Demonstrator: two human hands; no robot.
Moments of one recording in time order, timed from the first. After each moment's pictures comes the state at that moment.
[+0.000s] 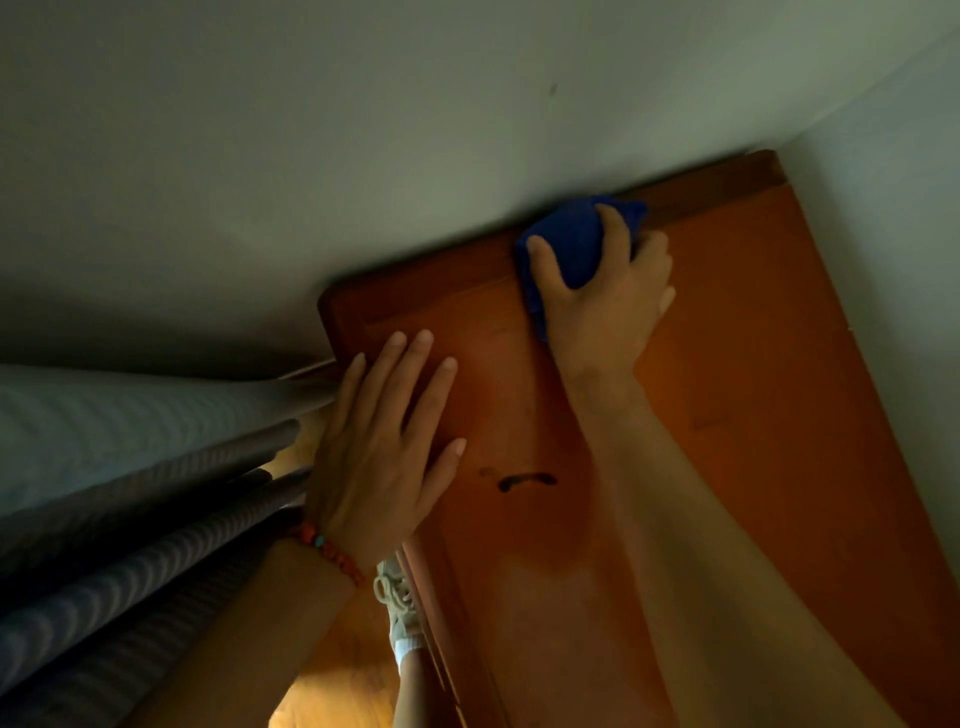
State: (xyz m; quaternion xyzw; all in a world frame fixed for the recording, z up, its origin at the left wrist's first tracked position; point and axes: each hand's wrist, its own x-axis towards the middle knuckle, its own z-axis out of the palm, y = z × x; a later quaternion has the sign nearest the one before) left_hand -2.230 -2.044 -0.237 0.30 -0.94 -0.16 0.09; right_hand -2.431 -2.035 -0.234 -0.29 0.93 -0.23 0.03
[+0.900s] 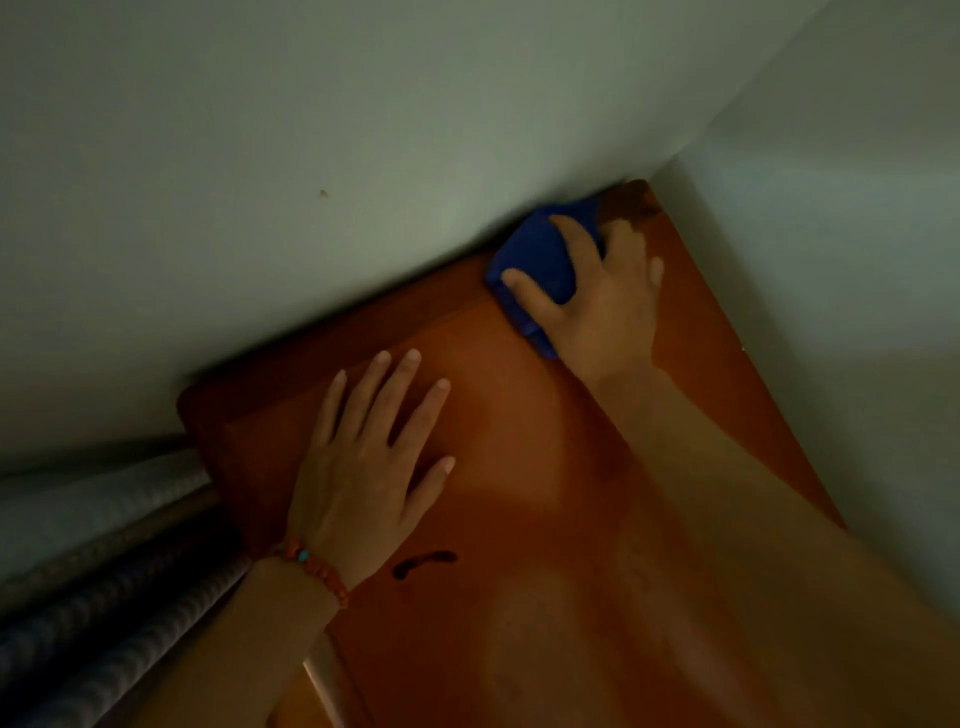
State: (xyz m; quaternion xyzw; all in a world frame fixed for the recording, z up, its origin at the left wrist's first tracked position) left_hand -2.313 -2.048 -0.240 0.24 -0.96 -0.15 0.02; right_hand -2.537 -2.003 -0.231 -0.40 0.90 -0.17 0.01
